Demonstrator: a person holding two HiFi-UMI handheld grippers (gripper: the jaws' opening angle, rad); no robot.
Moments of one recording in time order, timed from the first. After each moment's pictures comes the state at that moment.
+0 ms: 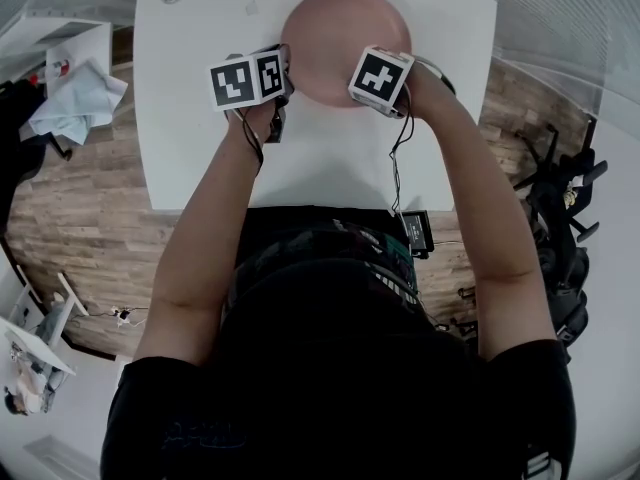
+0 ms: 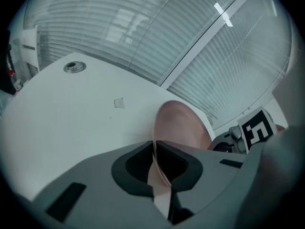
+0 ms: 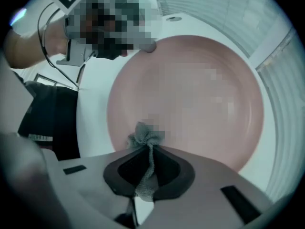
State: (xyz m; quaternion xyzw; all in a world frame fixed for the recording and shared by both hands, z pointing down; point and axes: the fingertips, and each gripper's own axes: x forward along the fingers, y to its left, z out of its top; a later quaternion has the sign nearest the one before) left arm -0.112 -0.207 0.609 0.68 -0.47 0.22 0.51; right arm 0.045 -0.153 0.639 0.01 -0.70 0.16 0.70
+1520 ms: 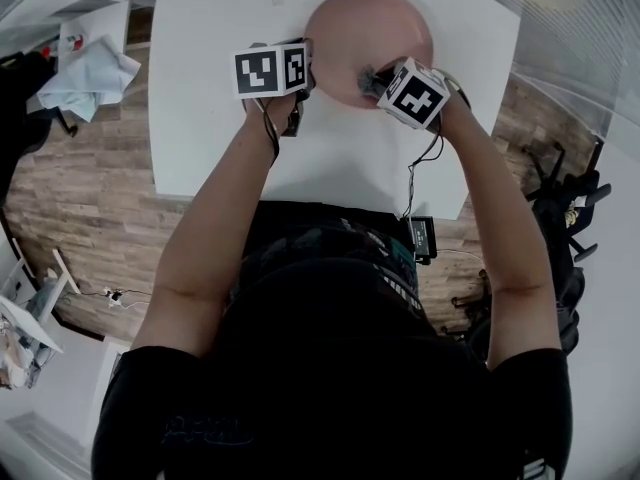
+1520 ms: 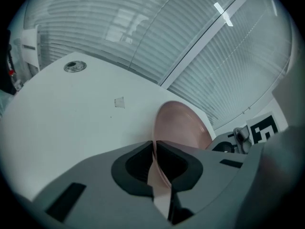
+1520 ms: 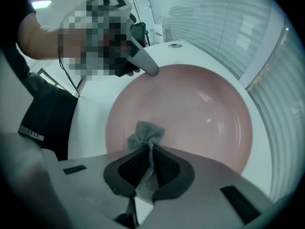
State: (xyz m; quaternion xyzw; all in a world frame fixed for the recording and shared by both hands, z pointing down) left arm -0.113 -0.208 0.611 0.68 -0.47 0.22 0.51; right arm 0.023 -0.144 0.632 0.02 -0.78 0.15 0.61
